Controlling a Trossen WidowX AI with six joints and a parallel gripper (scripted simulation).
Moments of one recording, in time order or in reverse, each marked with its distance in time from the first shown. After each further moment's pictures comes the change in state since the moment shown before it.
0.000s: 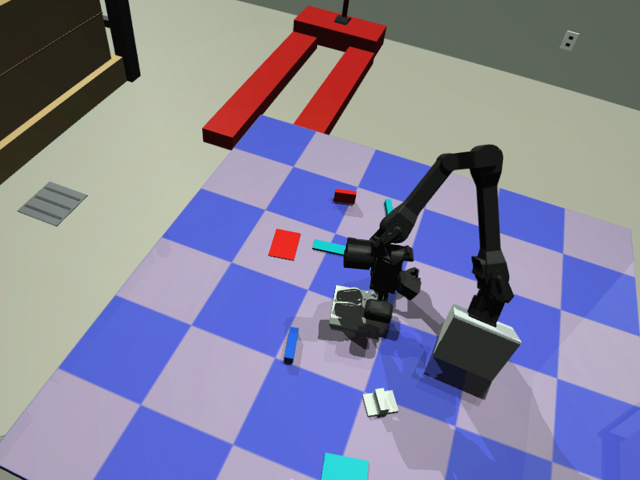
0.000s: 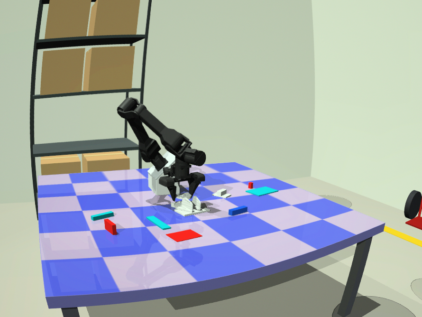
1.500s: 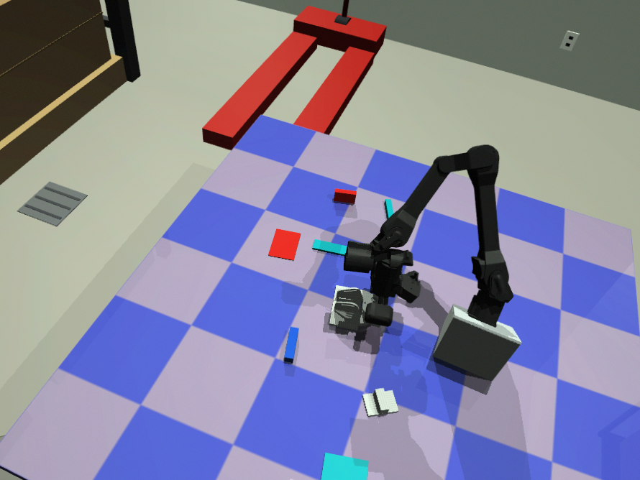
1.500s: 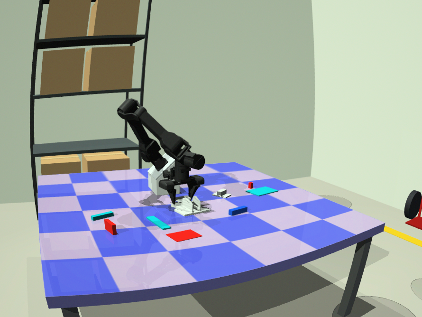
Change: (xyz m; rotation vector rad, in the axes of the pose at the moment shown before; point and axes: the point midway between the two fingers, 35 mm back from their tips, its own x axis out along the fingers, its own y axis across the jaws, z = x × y) arm 0.013 0.000 0.003 -0.013 -0.006 0.002
